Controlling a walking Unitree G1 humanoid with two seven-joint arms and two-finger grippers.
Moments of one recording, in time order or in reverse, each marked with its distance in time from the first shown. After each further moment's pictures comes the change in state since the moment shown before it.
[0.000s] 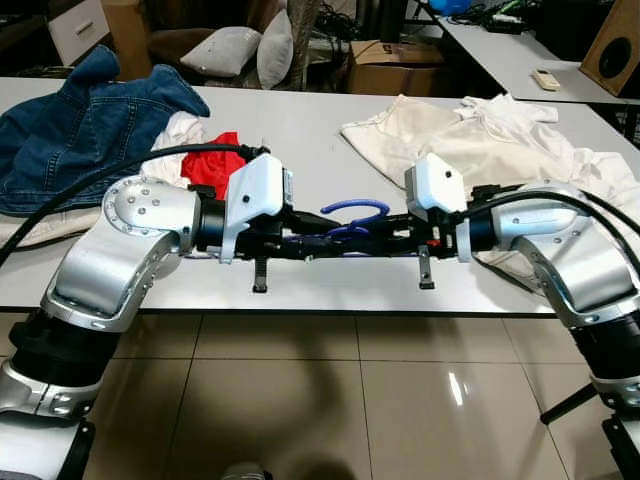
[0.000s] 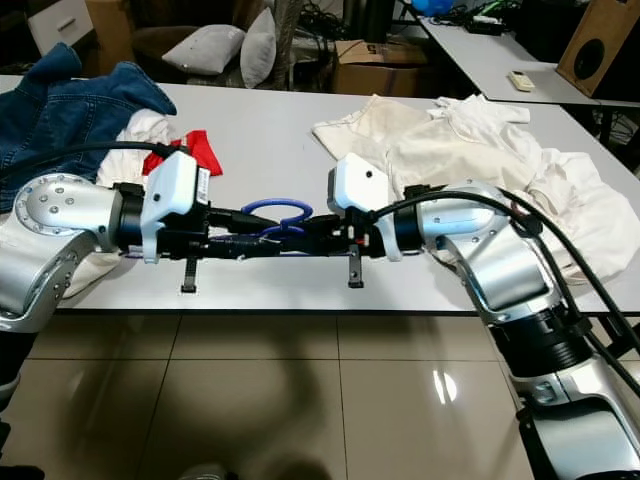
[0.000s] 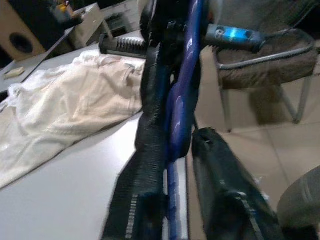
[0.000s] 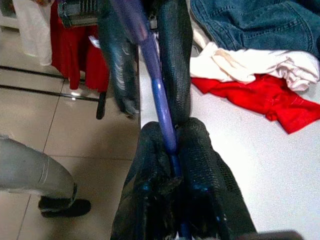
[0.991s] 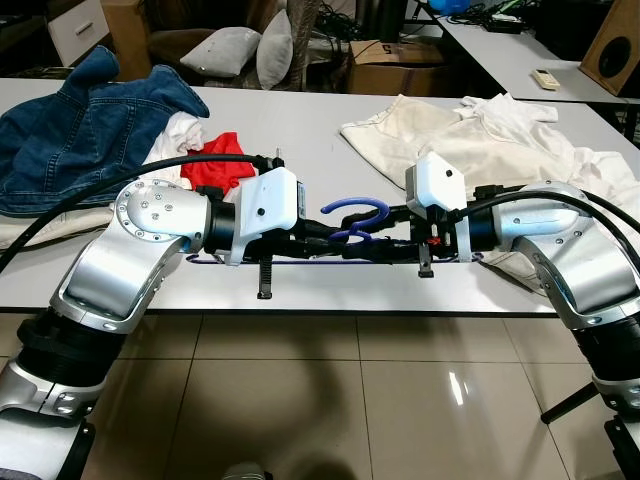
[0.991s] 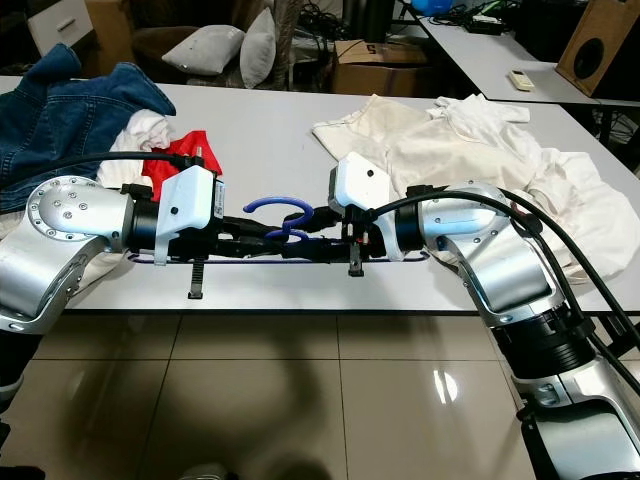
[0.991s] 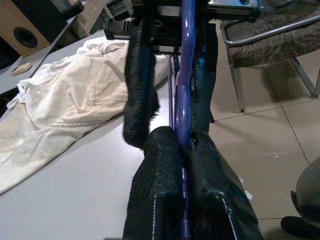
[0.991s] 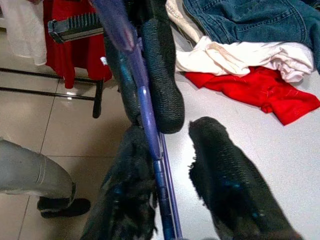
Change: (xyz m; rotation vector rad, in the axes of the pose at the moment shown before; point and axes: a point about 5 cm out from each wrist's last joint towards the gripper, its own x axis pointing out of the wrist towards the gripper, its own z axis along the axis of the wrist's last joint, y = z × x) left arm 0.008 0.001 -0.006 0.090 0.110 0.027; right arm 0.001 0.000 0.000 0.021 0.008 -0.022
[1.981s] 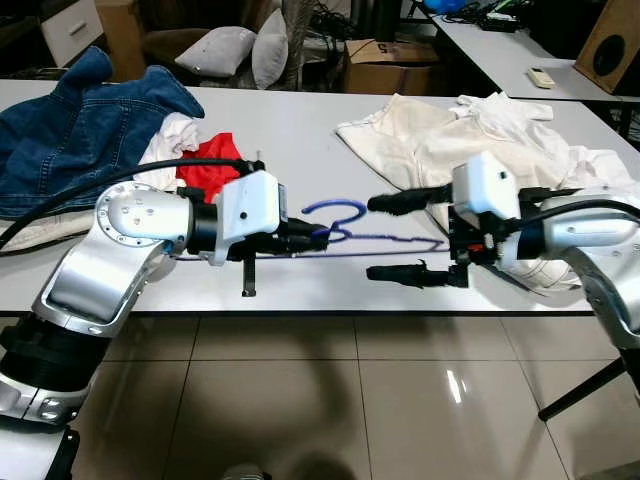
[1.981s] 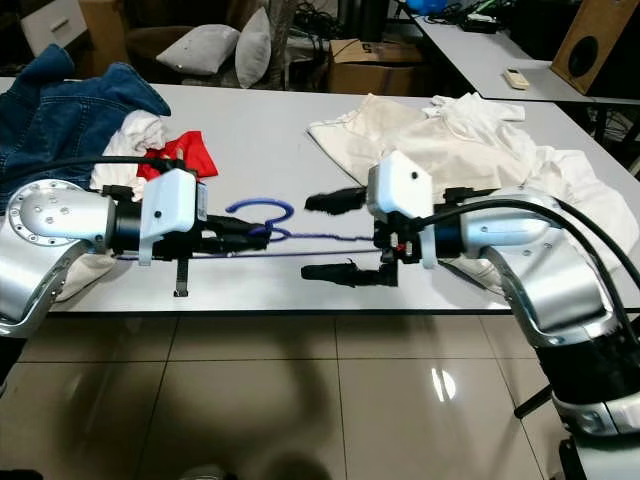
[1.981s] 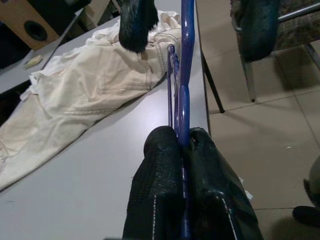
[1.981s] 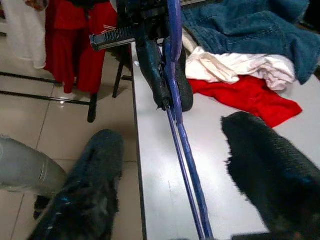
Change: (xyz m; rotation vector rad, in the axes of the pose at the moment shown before) left arm -0.014 0.001 -0.010 0.025 0.050 0.044; right arm -0.029 0.011 0.008 -0.036 -0.036 -0.023
